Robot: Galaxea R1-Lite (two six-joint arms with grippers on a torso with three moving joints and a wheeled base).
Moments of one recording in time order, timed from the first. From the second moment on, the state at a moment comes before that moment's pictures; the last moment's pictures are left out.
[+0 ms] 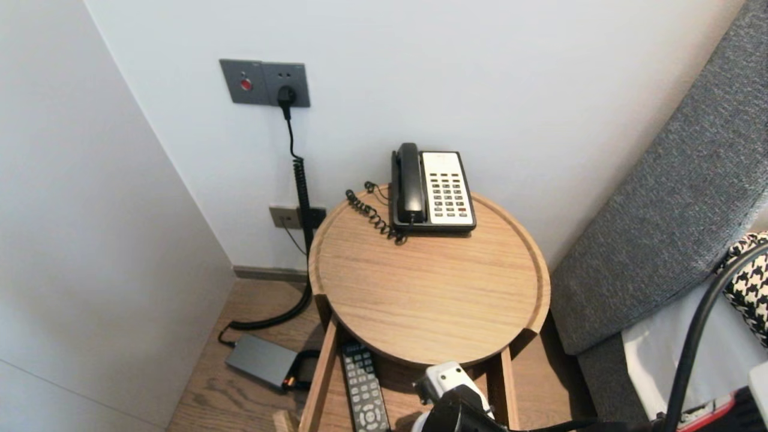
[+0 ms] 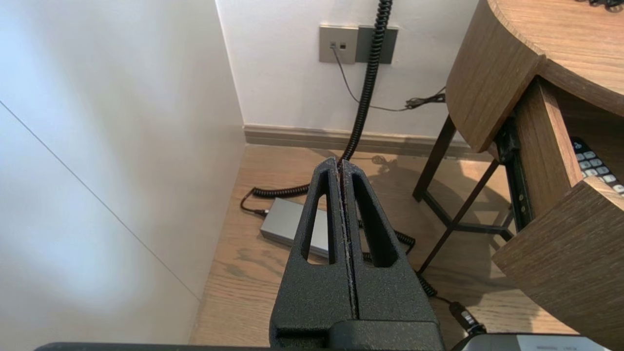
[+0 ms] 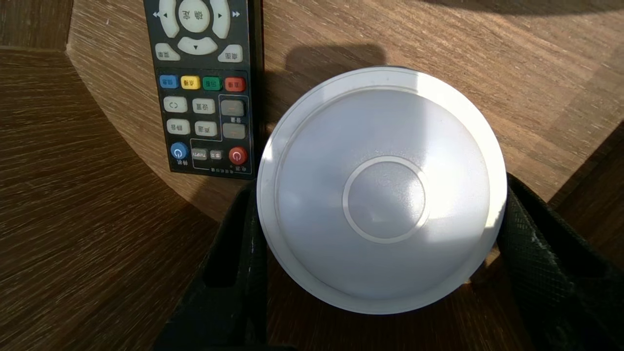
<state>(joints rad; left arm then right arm) -0.01 0.00 0.00 -0.03 0.00 0.01 1.08 1.88 -0.73 -0.14 -0.33 0.64</state>
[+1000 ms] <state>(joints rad) -0.01 0.00 0.00 -0.03 0.00 0.01 1.07 1.86 -0.77 -0.14 -0.34 0.60</state>
